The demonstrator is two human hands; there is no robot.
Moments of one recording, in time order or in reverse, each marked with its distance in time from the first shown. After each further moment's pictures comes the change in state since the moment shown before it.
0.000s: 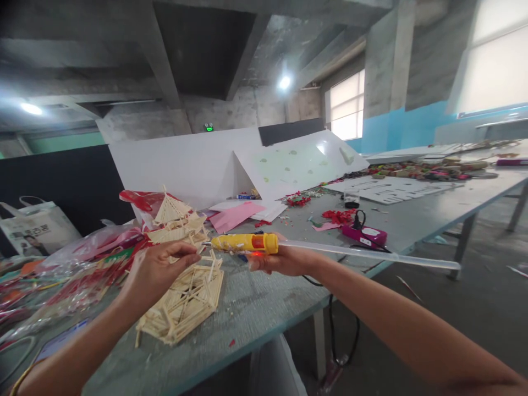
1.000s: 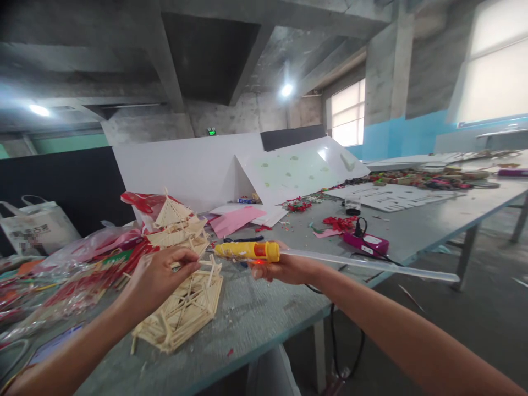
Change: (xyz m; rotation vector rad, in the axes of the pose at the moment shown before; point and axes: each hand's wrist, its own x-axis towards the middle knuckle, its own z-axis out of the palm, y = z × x) left_hand 0.001 -0.003 -0.002 0.125 -0.115 0.107; right_hand -0.003 0.014 -0.002 0.020 -0.018 0.027
